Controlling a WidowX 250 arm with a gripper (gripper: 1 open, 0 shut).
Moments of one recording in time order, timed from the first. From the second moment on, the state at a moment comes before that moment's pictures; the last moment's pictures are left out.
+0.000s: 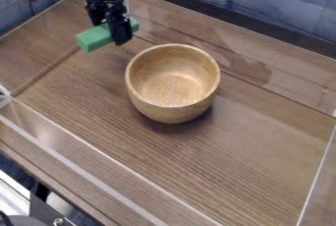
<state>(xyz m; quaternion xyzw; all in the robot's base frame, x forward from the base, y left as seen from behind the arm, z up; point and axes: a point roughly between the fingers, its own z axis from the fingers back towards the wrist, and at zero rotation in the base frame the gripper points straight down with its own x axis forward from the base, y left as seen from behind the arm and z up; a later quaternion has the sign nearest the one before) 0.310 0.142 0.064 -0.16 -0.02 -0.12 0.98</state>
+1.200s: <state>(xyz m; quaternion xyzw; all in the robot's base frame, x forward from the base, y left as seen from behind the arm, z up) 0.311 0.168 0.076 -0.15 -0.04 -0.06 0.99</state>
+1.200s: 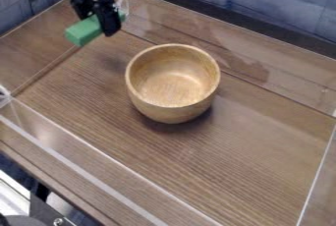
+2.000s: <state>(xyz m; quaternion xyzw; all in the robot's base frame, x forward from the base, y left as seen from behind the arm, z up) 0.313 0.177 0.072 -0.15 -0.05 -0.03 0.99</state>
